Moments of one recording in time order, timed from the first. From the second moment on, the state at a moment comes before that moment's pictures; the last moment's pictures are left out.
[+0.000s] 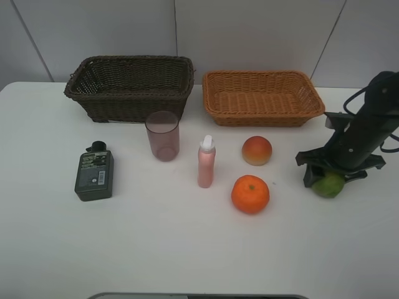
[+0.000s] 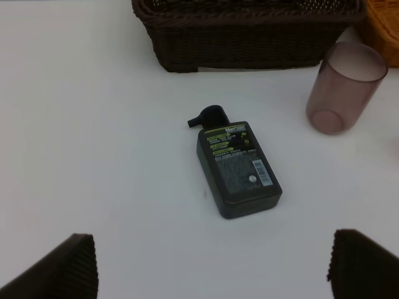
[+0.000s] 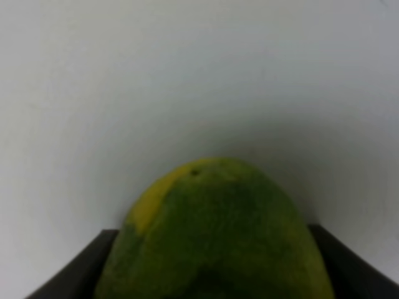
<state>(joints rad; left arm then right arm) -0.06 -0.01 -0.50 -0.08 1.05 0.03 0.07 1.84 -0.81 0.02 0.57 0.01</state>
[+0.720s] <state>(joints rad) -0.06 -0.01 -0.50 -0.08 1.05 0.03 0.07 1.83 -0.84 0.02 0.61 0.01</state>
